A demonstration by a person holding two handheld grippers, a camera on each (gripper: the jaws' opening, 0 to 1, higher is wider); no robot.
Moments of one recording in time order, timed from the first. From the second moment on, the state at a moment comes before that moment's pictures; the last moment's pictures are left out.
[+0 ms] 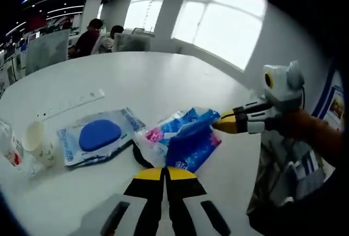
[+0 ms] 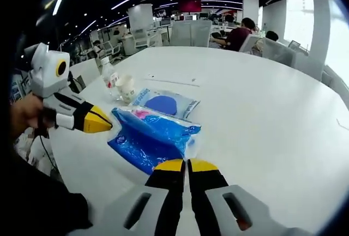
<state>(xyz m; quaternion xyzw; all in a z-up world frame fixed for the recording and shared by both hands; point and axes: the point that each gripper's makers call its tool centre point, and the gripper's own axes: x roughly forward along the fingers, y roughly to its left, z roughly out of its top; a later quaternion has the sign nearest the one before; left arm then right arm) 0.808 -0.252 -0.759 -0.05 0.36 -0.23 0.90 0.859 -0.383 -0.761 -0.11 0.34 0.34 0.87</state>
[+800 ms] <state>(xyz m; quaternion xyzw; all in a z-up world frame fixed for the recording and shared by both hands) 0.893 -0.270 -0.759 -0.08 0.34 -0.22 0.91 0.948 -0.404 -0.749 -0.06 0.31 0.30 0.90</state>
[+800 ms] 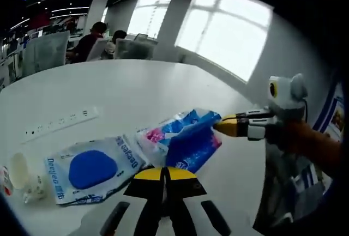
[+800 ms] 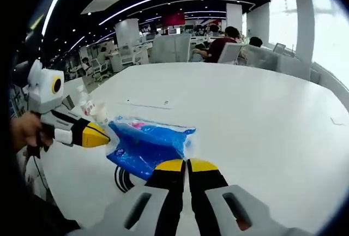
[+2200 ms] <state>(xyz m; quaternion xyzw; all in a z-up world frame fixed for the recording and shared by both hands) 0.978 -0.285 -0.836 -0.09 0.40 -0.23 0.88 1.029 -0.416 -0.835 -0.08 0.33 0.22 0.91</state>
